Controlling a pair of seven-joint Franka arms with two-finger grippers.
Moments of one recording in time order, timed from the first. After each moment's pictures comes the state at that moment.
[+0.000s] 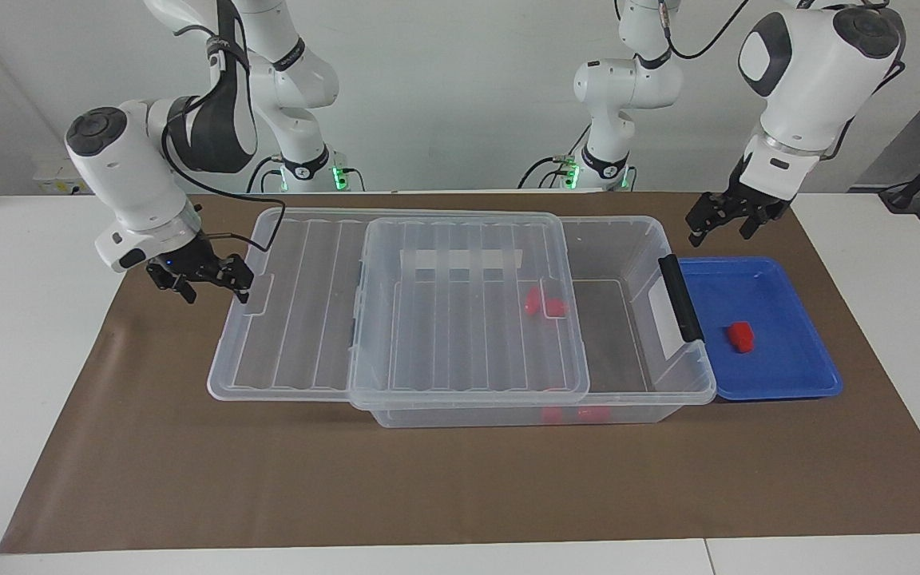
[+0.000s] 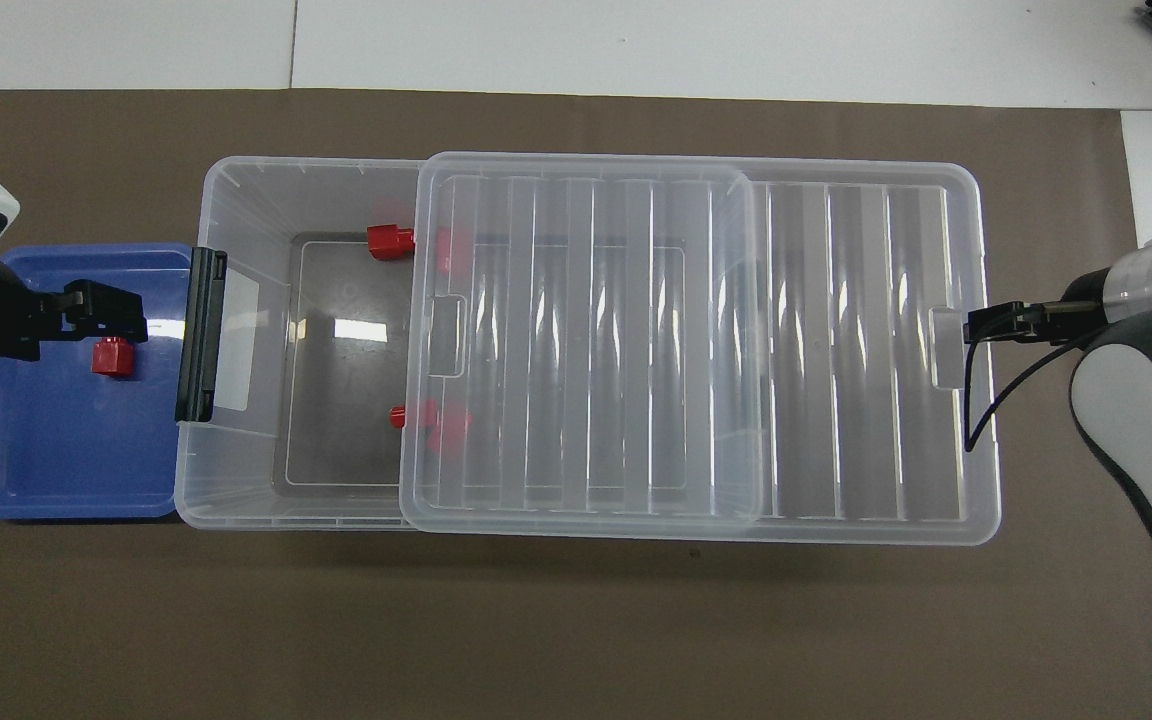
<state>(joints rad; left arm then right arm) -0.12 -0.06 0.06 -1.77 -0.02 1.74 -0.16 -0.13 0.05 0.02 -1.94 0.05 2.03 -0.12</state>
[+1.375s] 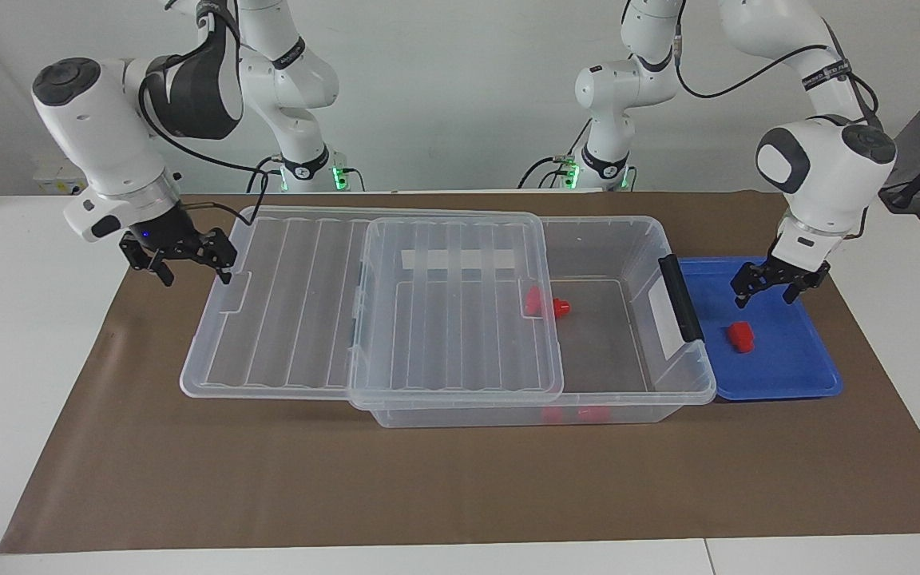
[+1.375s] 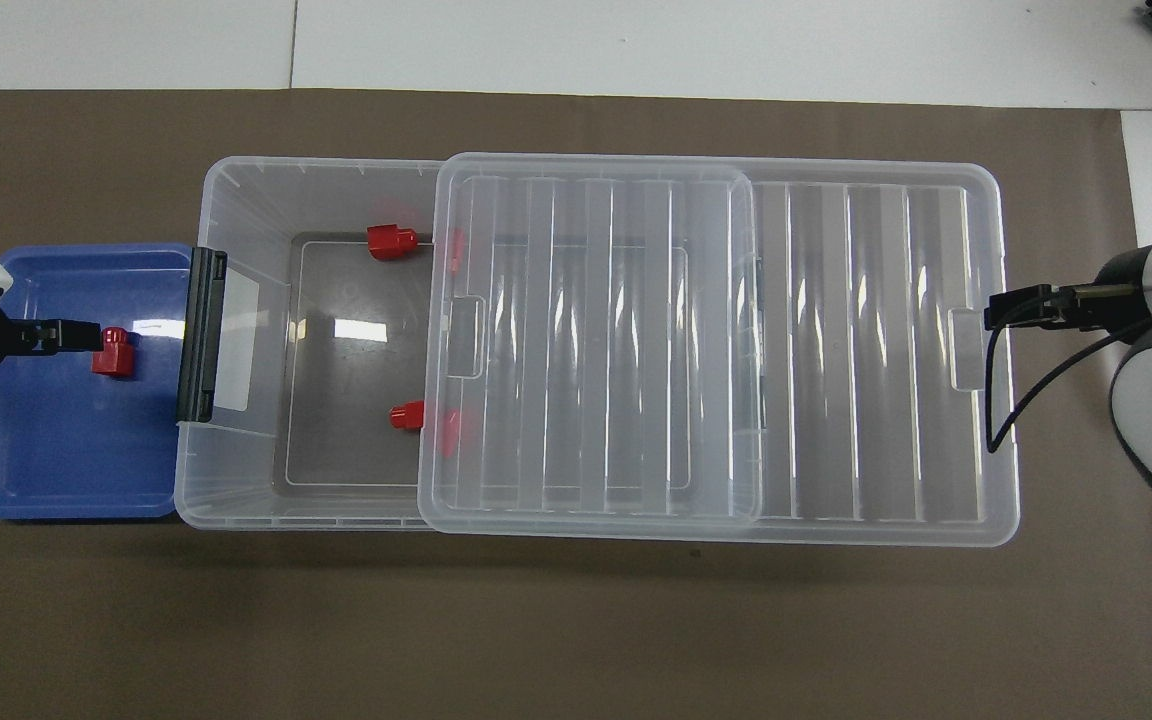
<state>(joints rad) 0.11 0.06 0.06 -2.08 0.01 2.28 0.14 -0.08 -0.01 0.03 -1.84 0.01 1.89 -0.01</state>
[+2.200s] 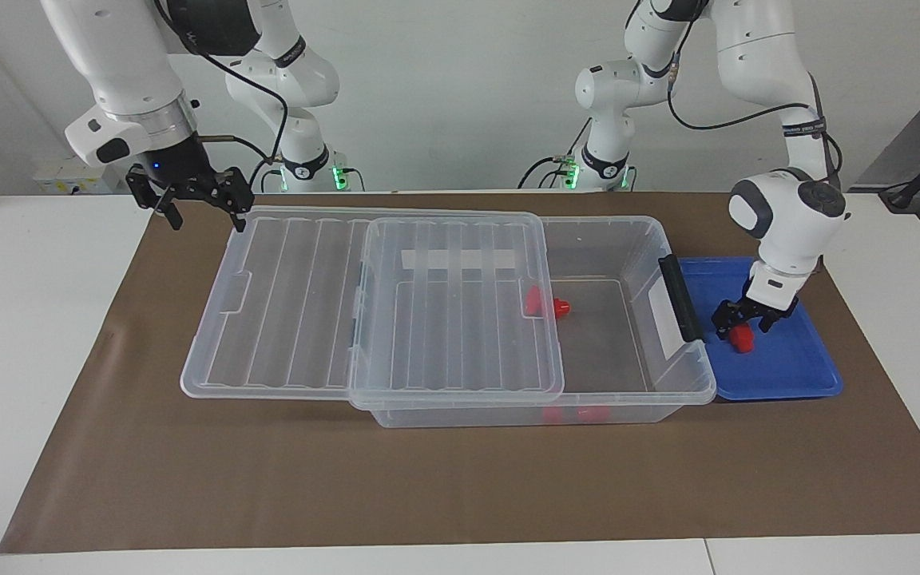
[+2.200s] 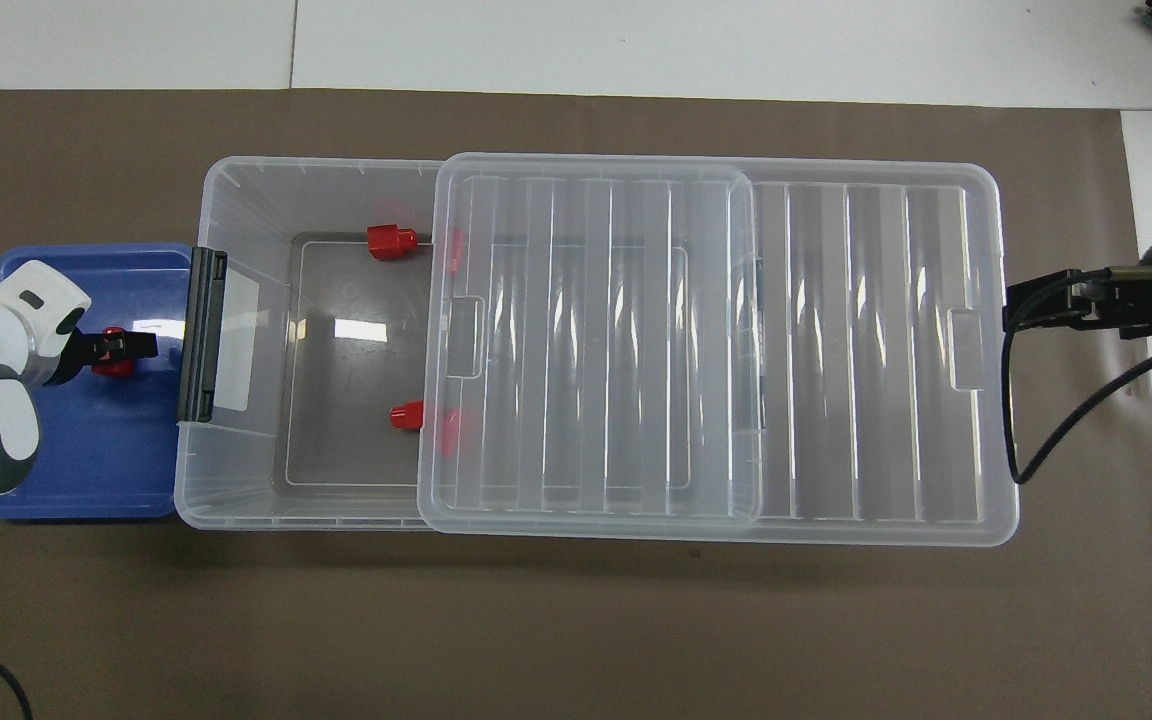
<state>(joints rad) 0.11 0.23 0.06 -2.16 0.01 2.56 0.09 0.00 -0.02 0.05 -1.59 -0.02 1.60 0.14</state>
